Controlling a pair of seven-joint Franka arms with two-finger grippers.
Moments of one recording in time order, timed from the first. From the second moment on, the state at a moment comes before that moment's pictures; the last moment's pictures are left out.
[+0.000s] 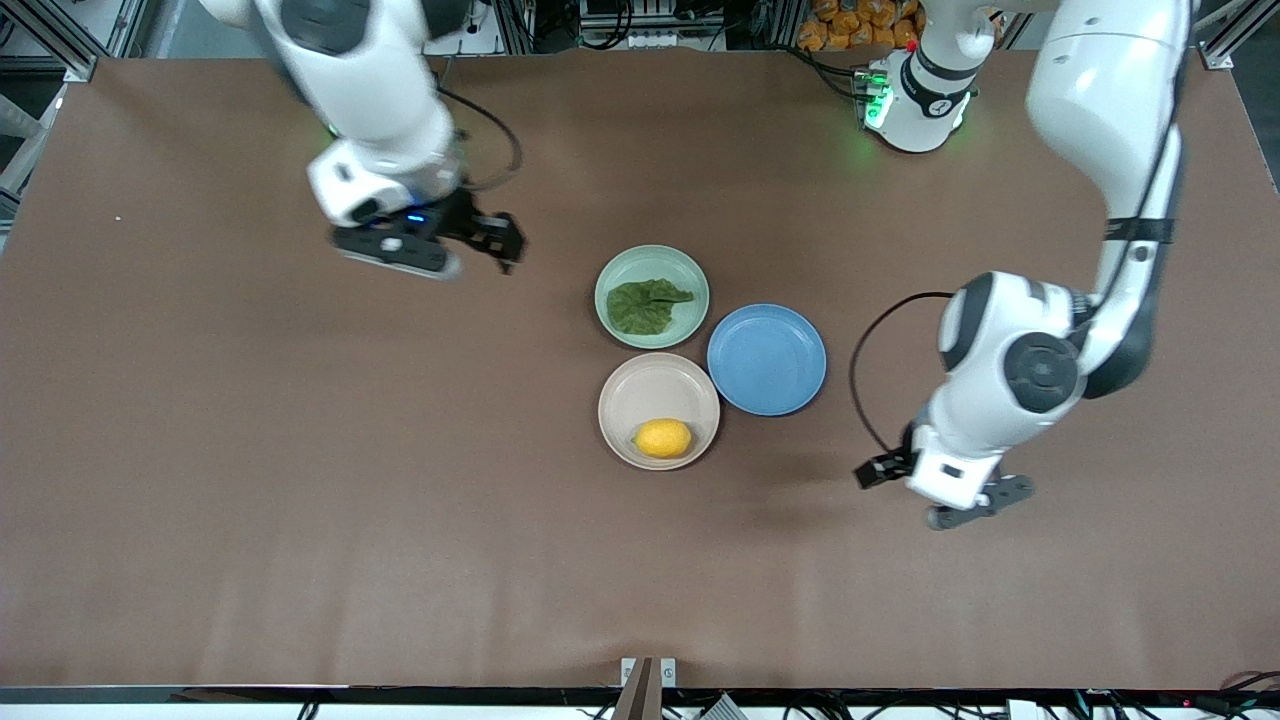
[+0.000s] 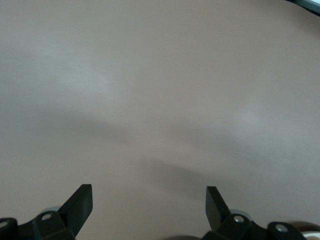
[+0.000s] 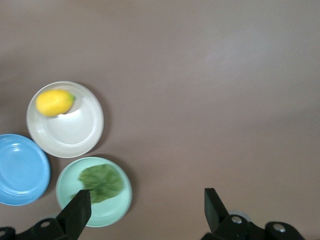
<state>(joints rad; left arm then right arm) -0.11 0.58 -0.16 -1.49 0.10 2.14 -0.65 0.18 0.04 0.34 -1.70 -0.01 1.75 0.77</state>
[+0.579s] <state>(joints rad) -0.05 0.37 -0.17 -1.75 0.10 2.11 -0.74 0.04 0.00 0.17 -1.60 -0.01 1.62 0.32</state>
